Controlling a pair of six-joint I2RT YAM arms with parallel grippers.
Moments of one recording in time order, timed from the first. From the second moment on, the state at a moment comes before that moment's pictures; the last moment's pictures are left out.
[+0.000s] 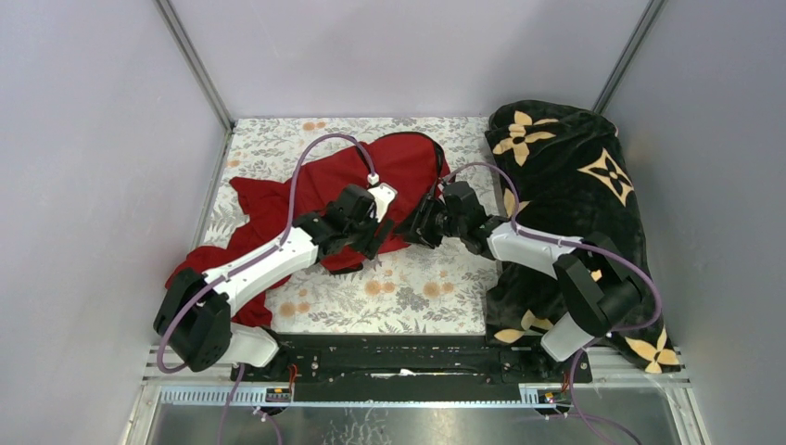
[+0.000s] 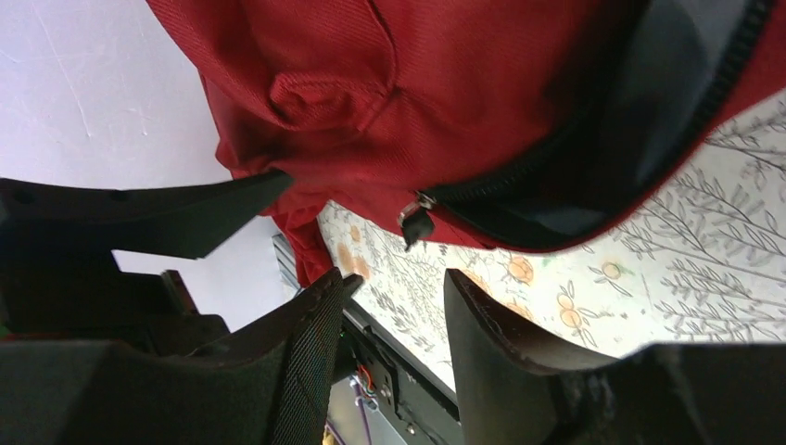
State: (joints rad) left arm -0.67 1.37 0.95 -0.44 -0.08 0.02; right arm 0.63 1.58 0.84 0.14 -0.36 1.10
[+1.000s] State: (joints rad) left arm -0.65 1.32 1.04 -0.45 -0.05 0.02; right arm 0.67 1.71 0.93 0.09 -0.17 1.05
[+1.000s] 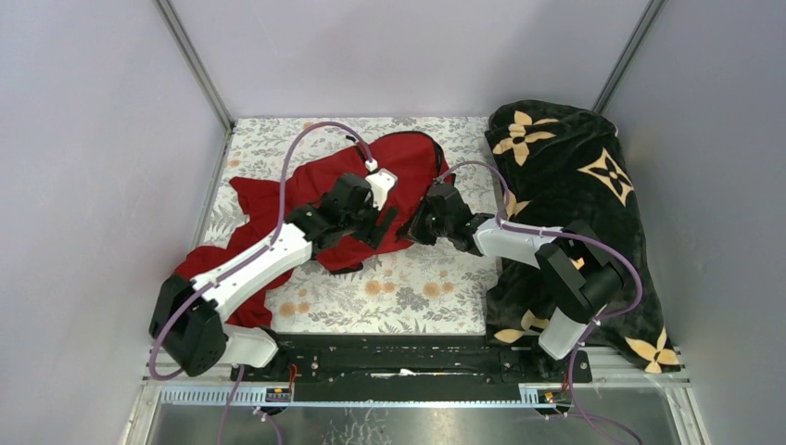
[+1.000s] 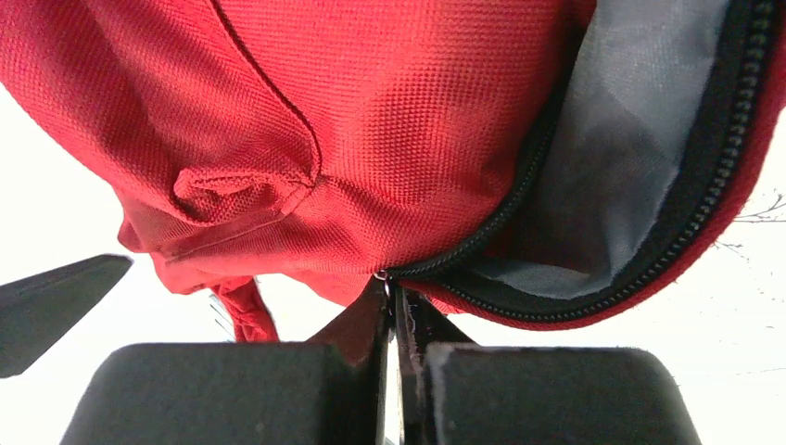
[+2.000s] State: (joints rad) left arm -0.65 1.51 1.05 -0.47 -0.14 0.05; right arm 0.68 1.54 0.81 0.08 -0.18 0.99
